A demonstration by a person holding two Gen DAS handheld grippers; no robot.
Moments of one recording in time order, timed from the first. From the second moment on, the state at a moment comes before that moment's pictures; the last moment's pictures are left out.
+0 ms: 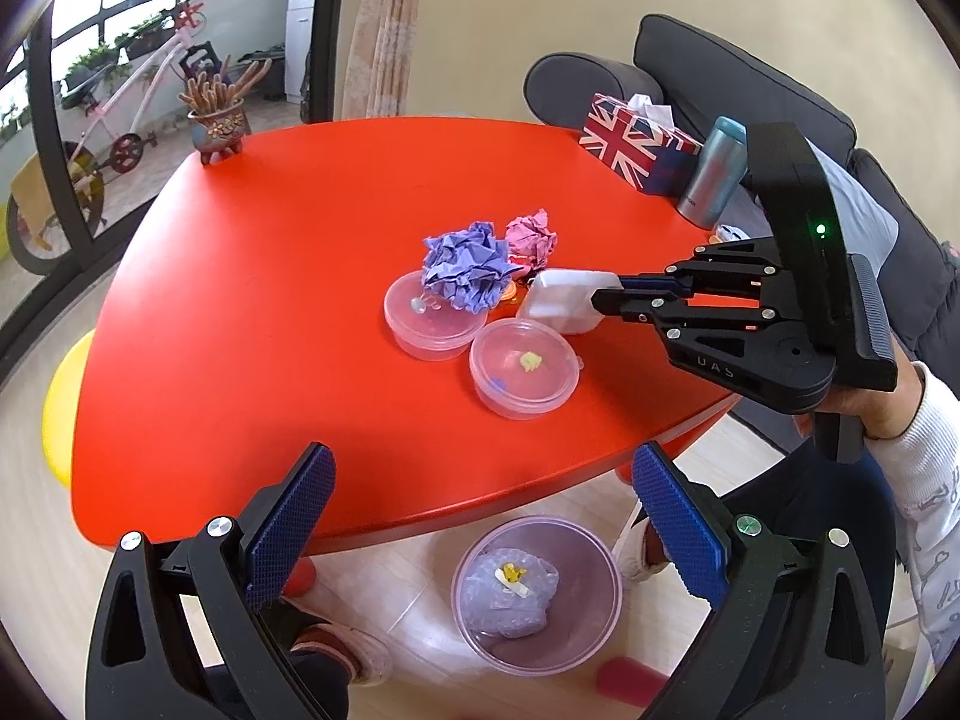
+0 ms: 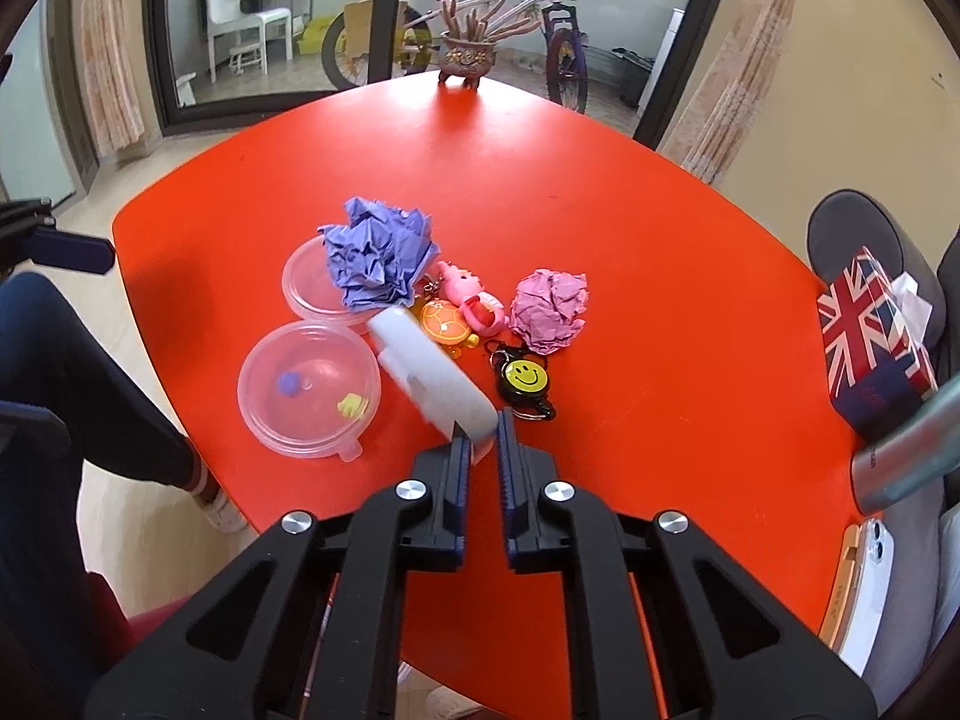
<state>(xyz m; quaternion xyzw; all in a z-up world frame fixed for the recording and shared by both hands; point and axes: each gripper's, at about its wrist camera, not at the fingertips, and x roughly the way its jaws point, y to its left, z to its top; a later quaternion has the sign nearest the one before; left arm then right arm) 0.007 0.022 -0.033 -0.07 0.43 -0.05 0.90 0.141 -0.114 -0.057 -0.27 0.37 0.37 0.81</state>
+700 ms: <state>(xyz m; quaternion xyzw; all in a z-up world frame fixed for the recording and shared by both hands) 0.044 -0.004 -0.036 -0.05 0.45 -0.05 0.89 0.164 -0.145 -0.033 -0.19 0.39 0.33 0.84</state>
